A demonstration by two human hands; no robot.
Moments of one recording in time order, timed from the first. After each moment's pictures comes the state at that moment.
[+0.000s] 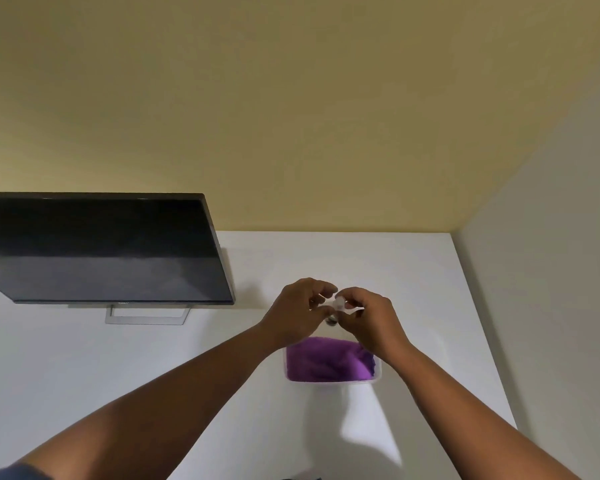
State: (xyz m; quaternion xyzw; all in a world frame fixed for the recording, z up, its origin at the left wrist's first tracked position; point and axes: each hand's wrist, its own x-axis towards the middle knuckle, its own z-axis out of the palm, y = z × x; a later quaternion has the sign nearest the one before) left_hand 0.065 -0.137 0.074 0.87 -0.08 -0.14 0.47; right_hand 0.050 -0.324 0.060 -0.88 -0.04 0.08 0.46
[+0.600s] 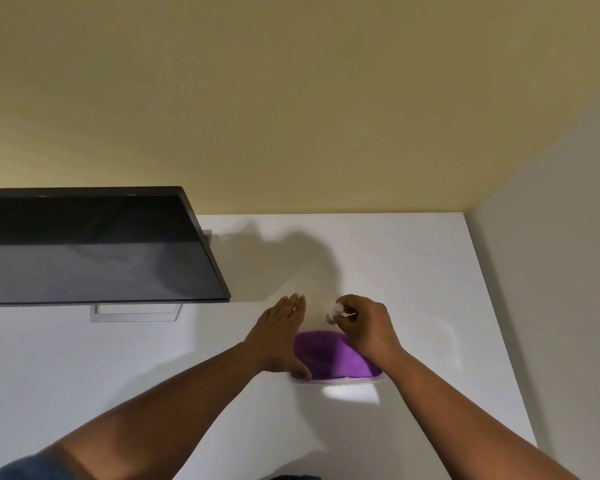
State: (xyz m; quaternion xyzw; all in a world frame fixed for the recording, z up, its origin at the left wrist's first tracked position) left_hand 0.062 -0.091 -0.039 0.91 -0.19 -0.34 0.12; right_hand 0.063 -0.313 -0.017 -0.91 0.01 0.12 0.39
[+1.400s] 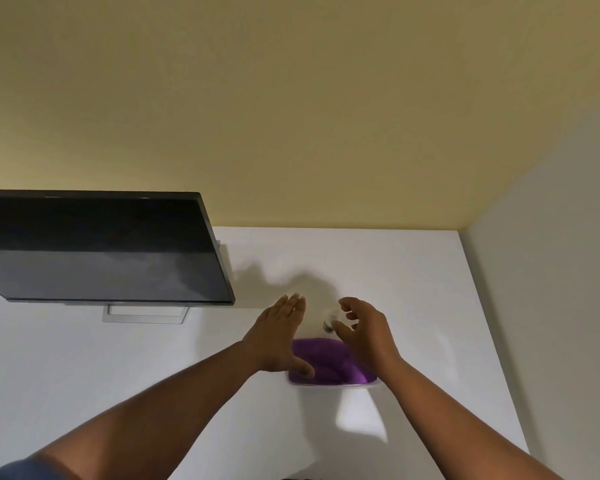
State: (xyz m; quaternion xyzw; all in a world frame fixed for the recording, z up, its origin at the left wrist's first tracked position) left_hand 0.054 -0.092 0.000 0.93 -0.18 -0.29 0.14; right_hand 0.051 -0.315 -0.004 -0.91 0.03 0.08 0.40
